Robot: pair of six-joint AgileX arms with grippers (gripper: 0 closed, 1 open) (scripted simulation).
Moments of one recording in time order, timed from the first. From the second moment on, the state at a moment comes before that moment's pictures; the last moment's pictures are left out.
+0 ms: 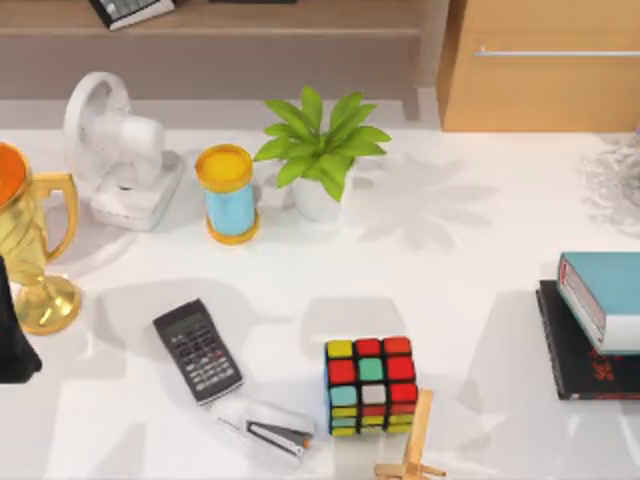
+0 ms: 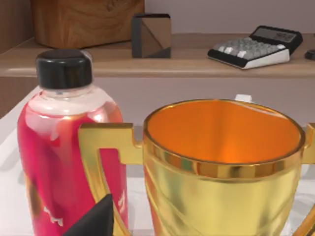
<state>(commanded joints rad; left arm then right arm) 0.00 0.00 0.00 0.00 0.00 0.00 0.26 0.71 0.08 0.10 0.27 1.71</state>
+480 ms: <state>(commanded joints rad) 0.00 0.00 0.00 0.00 0.00 0.00 0.28 0.71 0.05 0.11 0.27 1.72</state>
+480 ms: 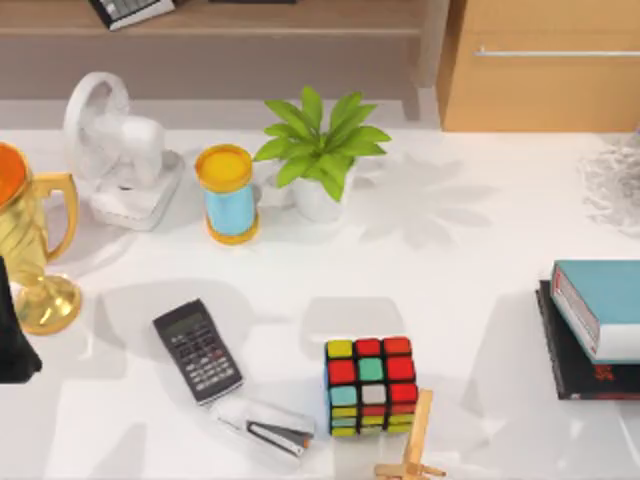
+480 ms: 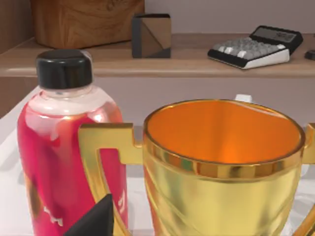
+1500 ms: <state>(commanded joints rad) 0.00 0.00 0.00 0.00 0.00 0.00 0.28 0.76 0.05 0.16 0.26 1.71</state>
